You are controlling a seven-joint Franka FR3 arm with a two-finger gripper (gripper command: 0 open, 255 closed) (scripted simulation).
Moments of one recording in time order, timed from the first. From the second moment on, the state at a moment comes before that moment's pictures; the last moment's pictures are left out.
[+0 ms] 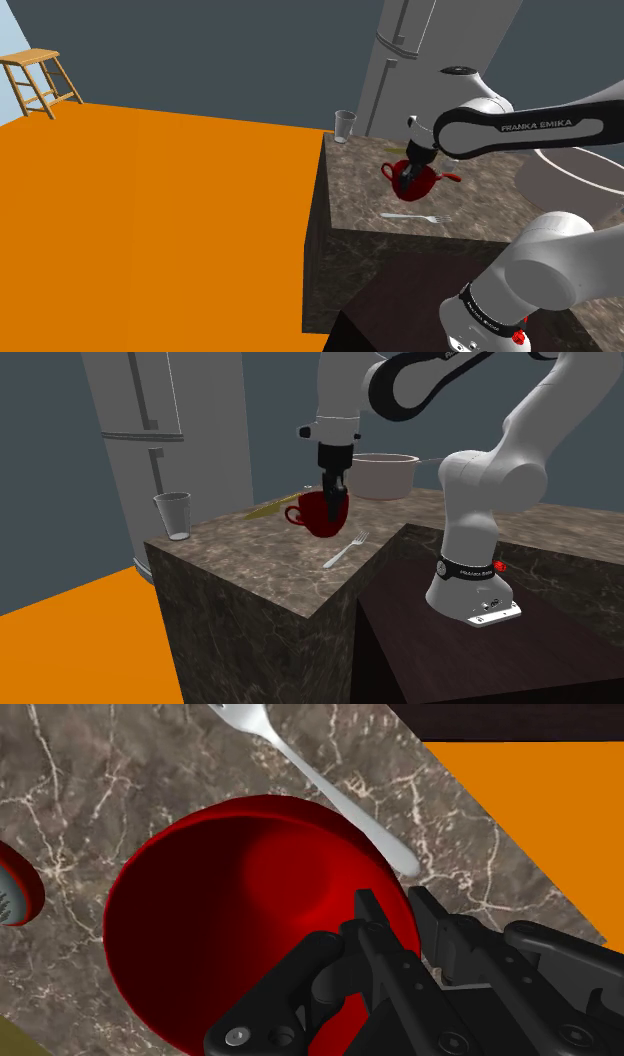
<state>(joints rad) -0.05 -0.68 -0.06 -2.77 -0.15 2.11 -0.07</state>
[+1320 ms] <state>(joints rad) -0.05 -0.75 -0.05 -2.54 -0.13 1.82 -0.10</state>
